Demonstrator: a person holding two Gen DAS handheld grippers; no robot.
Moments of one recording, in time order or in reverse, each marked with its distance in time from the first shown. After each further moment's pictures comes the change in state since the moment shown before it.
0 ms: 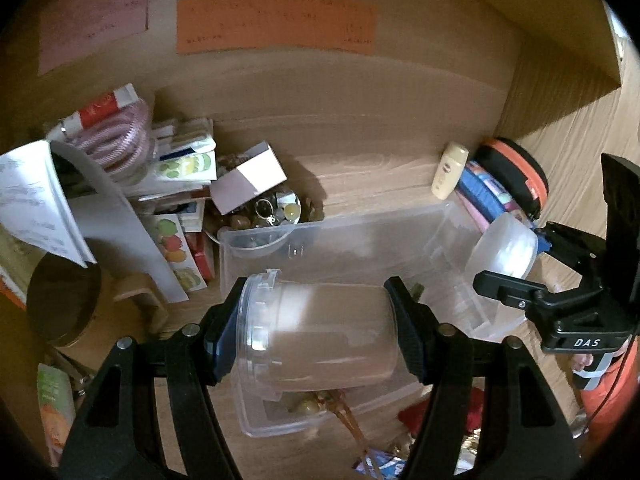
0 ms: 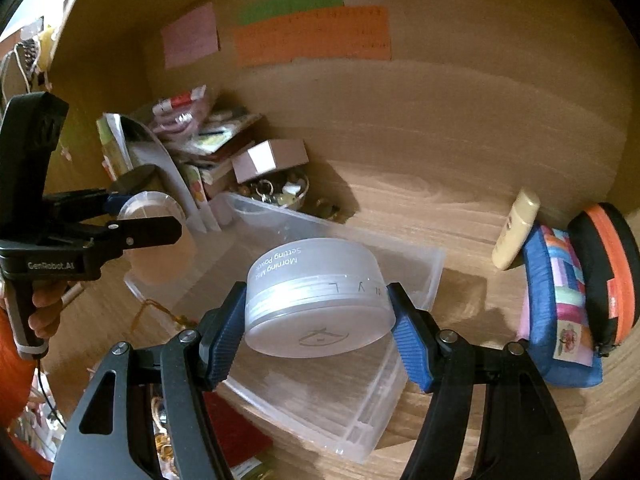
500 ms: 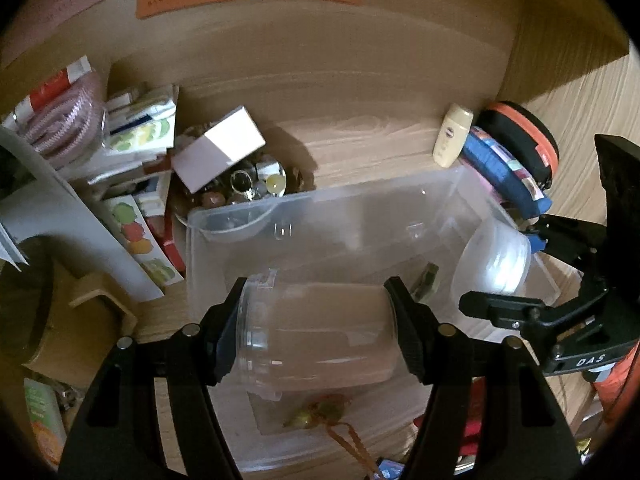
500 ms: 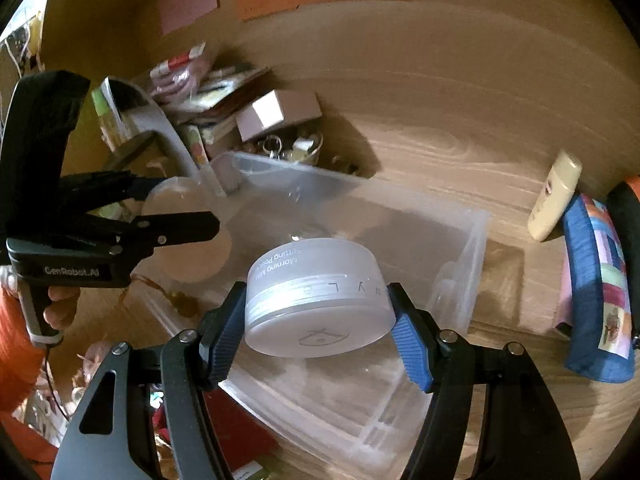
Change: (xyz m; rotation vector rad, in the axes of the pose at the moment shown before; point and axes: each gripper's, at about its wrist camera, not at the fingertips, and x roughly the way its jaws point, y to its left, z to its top) left arm 0.043 -0.006 -0.005 0.048 0.088 -0.020; right arm 0.038 0.001 -0.015 -0.005 0.117 0.057
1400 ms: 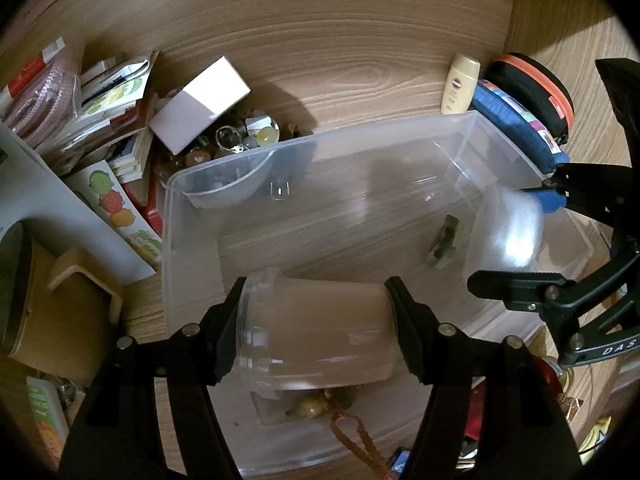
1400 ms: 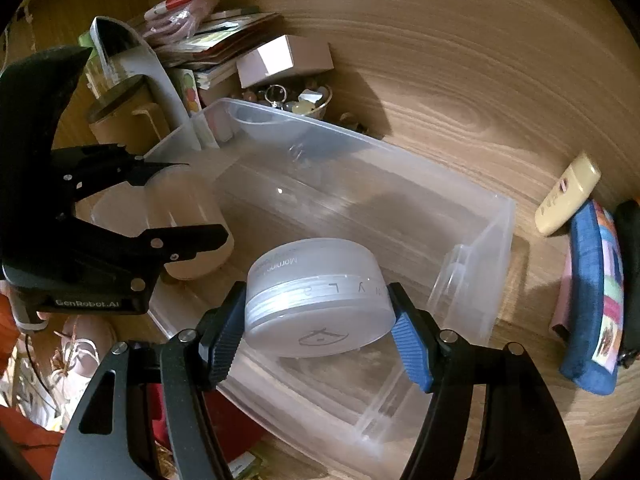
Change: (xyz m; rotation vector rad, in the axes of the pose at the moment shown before) left arm 0.026 -0.010 -0.018 0.065 0.093 0.052; right arm 0.021 0.011 0.004 -0.066 0.152 -0.042
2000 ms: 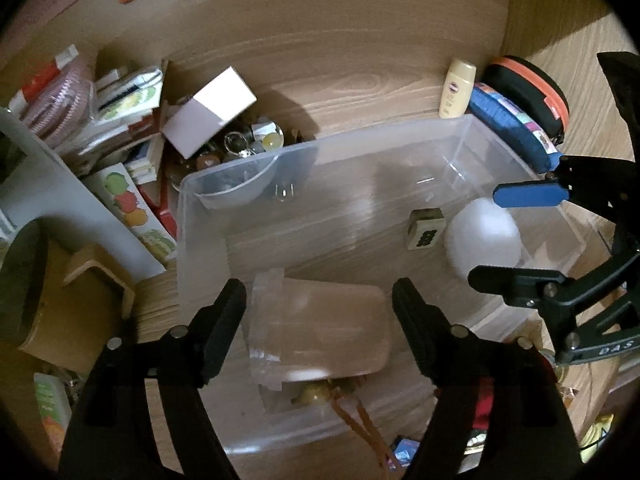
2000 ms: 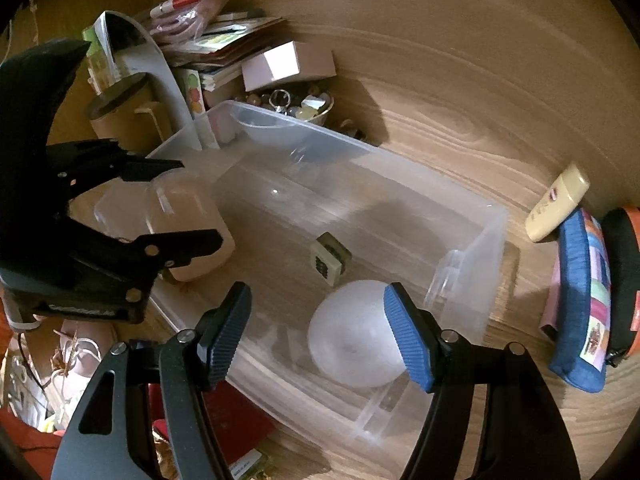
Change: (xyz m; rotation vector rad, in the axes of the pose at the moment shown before) left arm -0.016 -0.001 -0.005 0.004 -0.024 0.016; right arm -0.010 0.008 -0.001 -0.030 -0.016 -0.052
